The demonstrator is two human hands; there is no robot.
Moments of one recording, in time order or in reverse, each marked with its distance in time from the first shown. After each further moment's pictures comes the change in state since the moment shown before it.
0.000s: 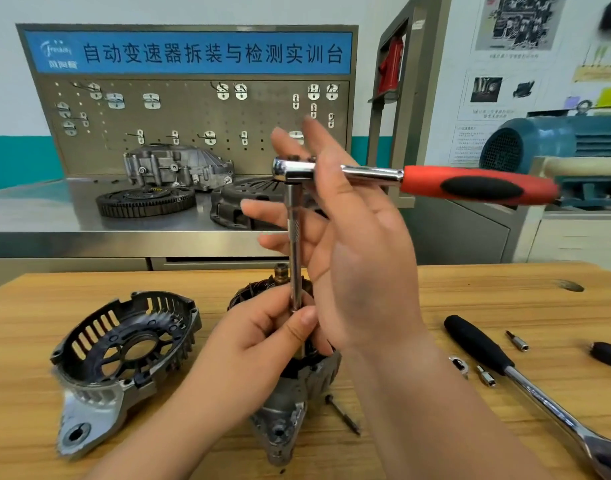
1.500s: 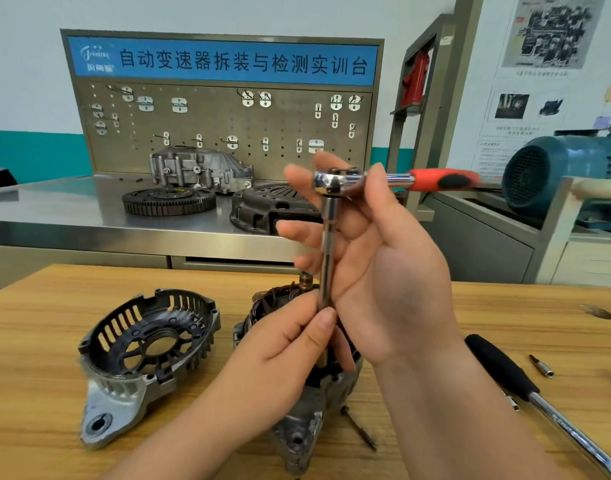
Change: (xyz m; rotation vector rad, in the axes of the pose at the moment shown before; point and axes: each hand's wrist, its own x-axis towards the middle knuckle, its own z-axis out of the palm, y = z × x) left_hand -0.004 0.007 0.000 -0.053 0.003 -0.023; right_hand 0.002 -0.003 -0.002 0.155 -0.062 0.198
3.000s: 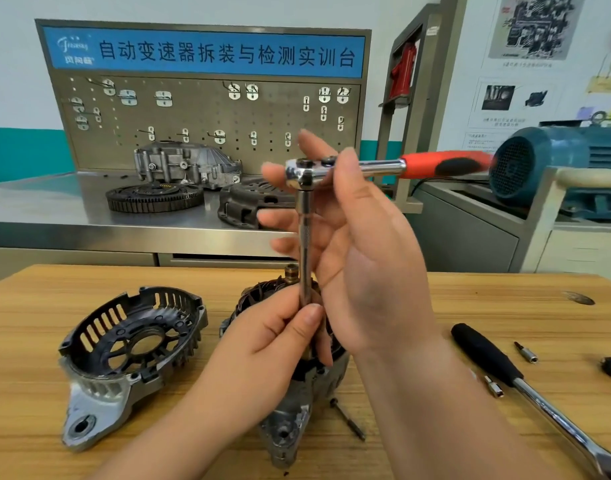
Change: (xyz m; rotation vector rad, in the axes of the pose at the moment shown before) left_hand 0.001 -0.003 0.002 0.060 0.046 0.008; right_hand 0.002 0.006 -0.006 -0.152 -0.008 -0.140
